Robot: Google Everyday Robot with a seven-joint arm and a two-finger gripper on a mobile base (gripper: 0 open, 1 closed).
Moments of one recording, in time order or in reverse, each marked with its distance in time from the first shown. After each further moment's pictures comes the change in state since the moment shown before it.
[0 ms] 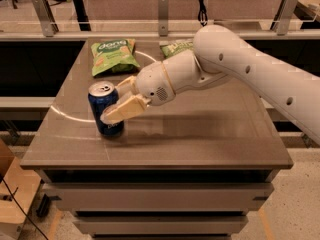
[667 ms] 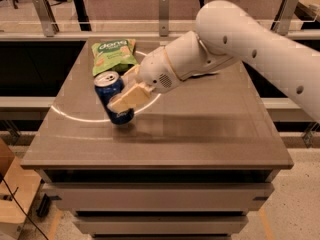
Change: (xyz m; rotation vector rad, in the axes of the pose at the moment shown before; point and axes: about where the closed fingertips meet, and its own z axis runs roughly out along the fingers) arm -0.007 -0.013 -0.027 0.092 0.138 -0.014
